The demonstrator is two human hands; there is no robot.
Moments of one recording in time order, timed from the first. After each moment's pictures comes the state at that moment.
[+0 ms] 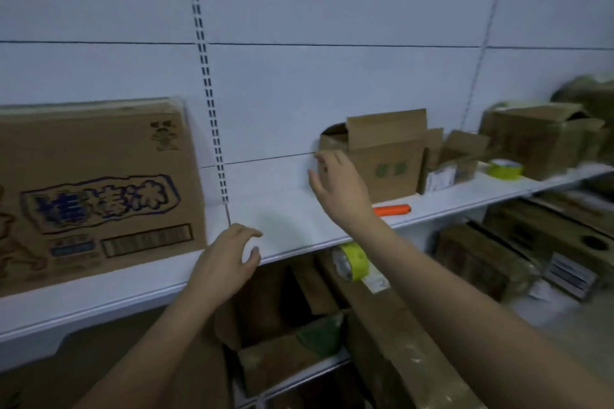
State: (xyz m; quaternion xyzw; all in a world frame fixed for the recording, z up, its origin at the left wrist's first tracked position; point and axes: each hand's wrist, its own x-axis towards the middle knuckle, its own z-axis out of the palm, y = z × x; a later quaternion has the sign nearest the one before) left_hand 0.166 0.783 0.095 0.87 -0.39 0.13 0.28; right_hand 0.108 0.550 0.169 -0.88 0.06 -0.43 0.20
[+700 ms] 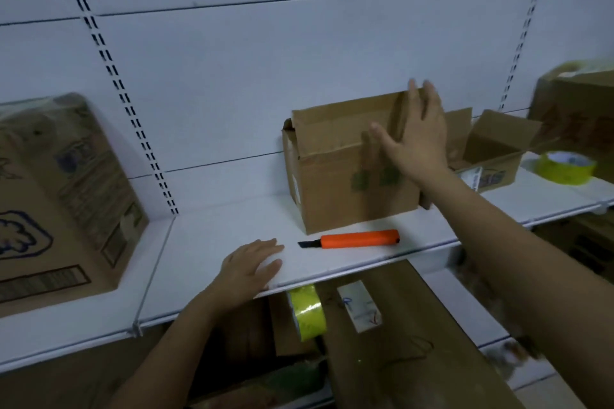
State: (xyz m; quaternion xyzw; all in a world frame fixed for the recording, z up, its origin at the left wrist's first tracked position) left_hand 0.235 0.575 0.035 0.92 -0.31 -0.07 0.22; right_hand 0.167 0.233 0.173 -0.88 0.17 -0.40 0.17
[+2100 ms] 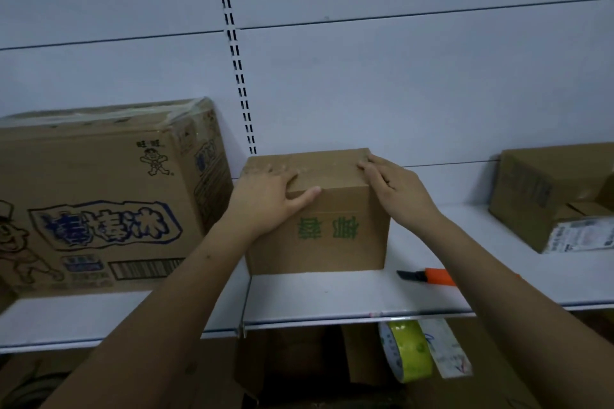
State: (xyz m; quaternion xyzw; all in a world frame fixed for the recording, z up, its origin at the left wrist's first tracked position) left_hand 0.298 0.658 0.190 0.94 -0.25 0.21 0.02; right_hand 0.257 0.411 0.160 -0.91 -0.01 -0.22 0.34
